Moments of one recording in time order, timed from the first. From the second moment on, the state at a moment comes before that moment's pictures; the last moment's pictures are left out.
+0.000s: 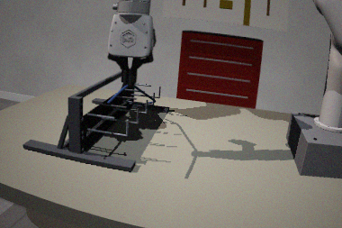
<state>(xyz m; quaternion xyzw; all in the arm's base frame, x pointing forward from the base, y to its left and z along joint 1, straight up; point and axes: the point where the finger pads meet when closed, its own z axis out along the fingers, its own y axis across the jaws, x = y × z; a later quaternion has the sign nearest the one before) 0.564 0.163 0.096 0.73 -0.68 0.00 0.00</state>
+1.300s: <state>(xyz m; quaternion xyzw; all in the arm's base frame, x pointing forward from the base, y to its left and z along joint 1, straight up) 0.564 0.166 0.073 0.73 -0.68 0.00 0.00</state>
